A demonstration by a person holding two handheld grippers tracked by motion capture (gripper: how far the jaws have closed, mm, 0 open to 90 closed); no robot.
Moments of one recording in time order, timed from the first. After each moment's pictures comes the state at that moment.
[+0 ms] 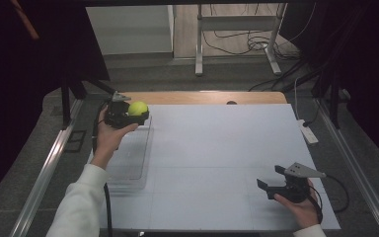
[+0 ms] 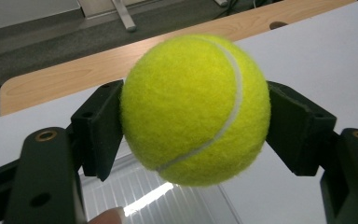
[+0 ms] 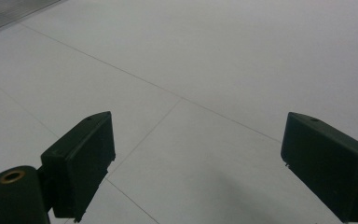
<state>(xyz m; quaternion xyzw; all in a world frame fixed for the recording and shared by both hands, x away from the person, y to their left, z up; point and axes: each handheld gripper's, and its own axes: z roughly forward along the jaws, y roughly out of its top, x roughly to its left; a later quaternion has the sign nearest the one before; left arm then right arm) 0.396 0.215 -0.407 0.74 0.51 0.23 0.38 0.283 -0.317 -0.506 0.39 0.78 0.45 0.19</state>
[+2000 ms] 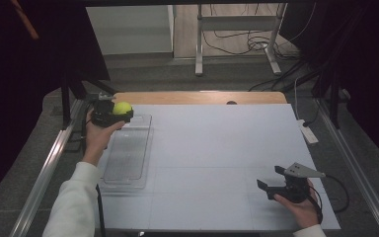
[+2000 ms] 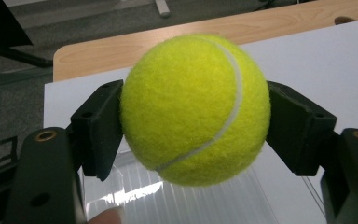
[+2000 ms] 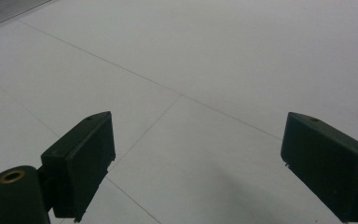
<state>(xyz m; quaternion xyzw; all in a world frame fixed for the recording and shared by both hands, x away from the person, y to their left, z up) 0.411 0.258 -0.429 0.71 0.57 0.23 0.35 0.284 -0.318 -0.508 0.39 0.78 0.44 0.19</state>
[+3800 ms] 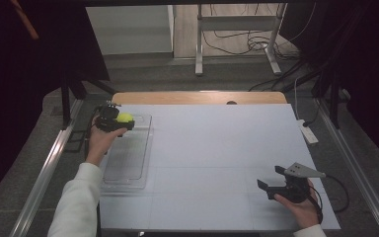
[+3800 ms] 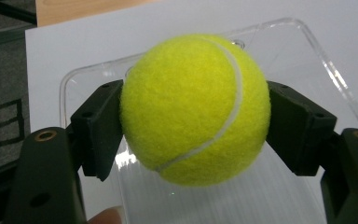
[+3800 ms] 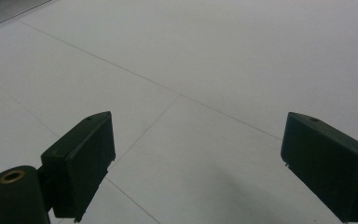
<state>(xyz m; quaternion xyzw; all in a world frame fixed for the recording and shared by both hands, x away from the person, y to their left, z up) 0.424 0.259 -0.465 0.74 0.59 0.19 0.27 0.284 -0.318 -0.508 0.39 0.78 0.44 0.19</state>
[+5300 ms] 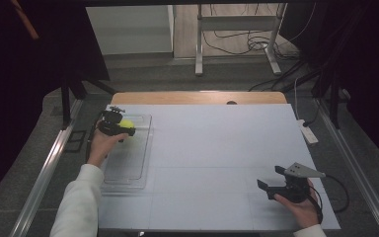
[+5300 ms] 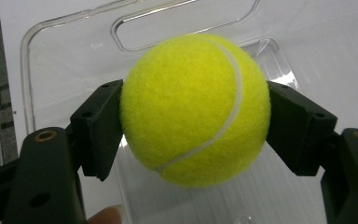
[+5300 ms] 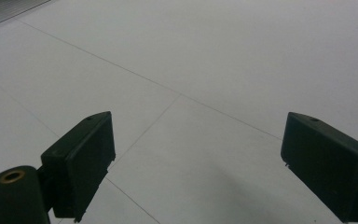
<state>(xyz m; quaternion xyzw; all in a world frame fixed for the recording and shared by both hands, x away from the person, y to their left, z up) 0.429 0.256 -0.485 0.76 0.59 0.17 0.23 0.284 -0.318 -0.508 0.39 0.78 0.44 0.19</state>
